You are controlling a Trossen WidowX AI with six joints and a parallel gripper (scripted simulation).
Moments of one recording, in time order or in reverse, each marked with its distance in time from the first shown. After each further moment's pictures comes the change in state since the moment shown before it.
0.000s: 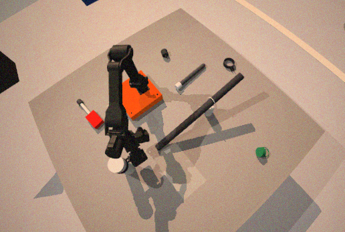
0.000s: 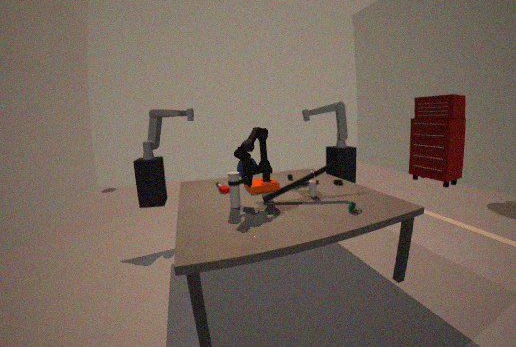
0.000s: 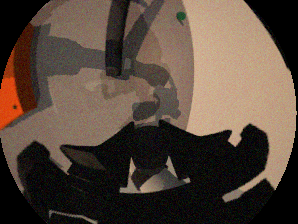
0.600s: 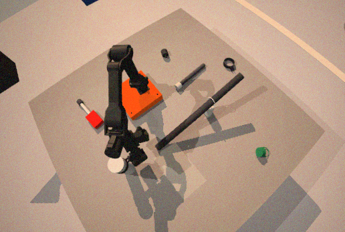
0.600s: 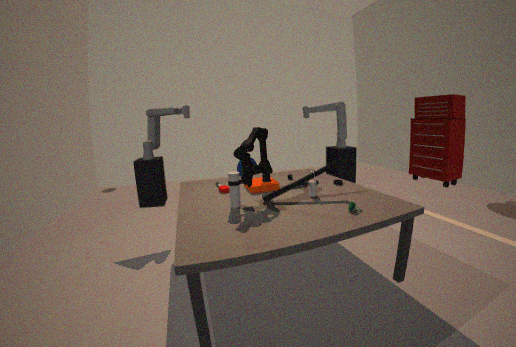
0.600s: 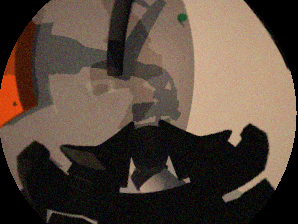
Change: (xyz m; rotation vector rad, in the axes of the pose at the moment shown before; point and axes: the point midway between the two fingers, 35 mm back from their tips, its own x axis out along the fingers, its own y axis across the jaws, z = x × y) arm -0.001 0.001 0.000 -0.015 -0.008 0.000
